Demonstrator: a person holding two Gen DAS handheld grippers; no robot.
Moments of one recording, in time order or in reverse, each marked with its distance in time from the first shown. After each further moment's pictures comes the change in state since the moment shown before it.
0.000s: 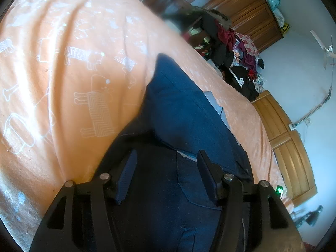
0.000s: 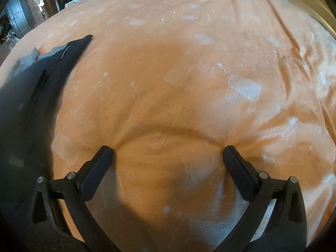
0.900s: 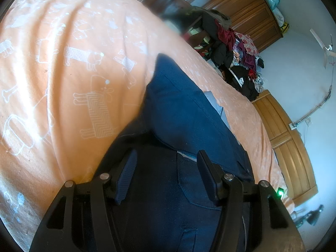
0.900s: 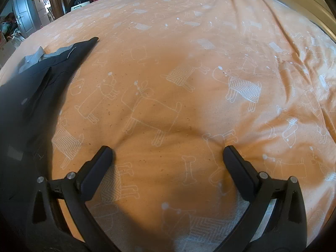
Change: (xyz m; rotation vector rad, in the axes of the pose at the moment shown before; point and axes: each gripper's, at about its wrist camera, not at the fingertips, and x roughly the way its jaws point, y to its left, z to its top) left arm -0.001 0.001 0.000 0.003 -0.003 0.000; right arm -0.001 -0.006 -0.012 -0.017 -0.063 0.013
